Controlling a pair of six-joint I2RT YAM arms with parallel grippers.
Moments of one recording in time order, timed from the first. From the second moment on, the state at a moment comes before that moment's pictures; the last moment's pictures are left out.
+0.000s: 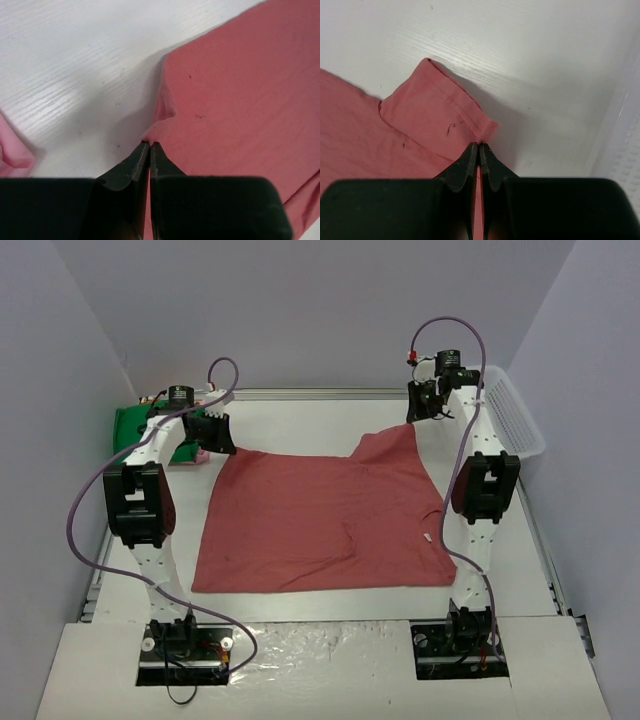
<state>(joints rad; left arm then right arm) 0.03 2.04 1.72 -0.68 0.62 0.25 0.02 2.36 2.33 -0.93 -0.34 -0.20</state>
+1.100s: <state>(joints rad) 0.16 1.72 1.41 -0.81 0.76 0.49 0.01 1.82 1.74 -0.96 -0.33 -0.27</state>
